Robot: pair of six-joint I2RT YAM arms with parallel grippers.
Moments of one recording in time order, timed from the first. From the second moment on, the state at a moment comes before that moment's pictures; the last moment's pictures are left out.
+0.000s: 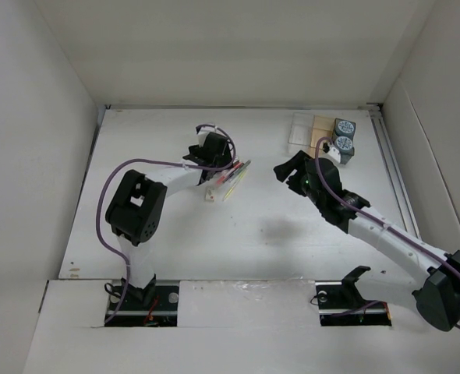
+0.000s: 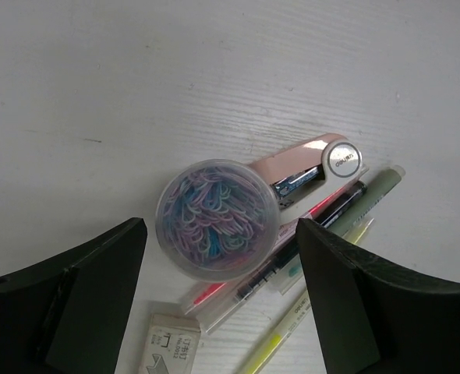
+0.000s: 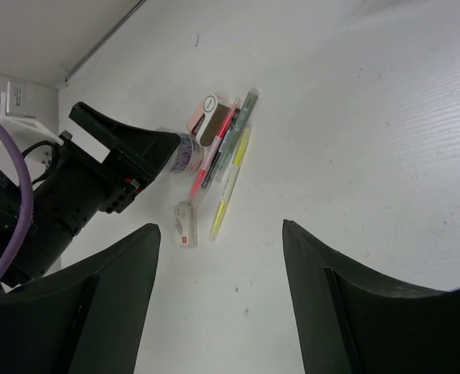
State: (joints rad) left arm -0.54 1.86 1.21 -0.10 -0.37 -0.59; right arm 0.60 1.12 0.79 -0.09 0.30 0.94
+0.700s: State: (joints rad) left arm -0.56 1.91 1.26 -0.13 -0.45 -0.57; right arm 0.60 1.14 0.79 -0.09 0.31 0.94
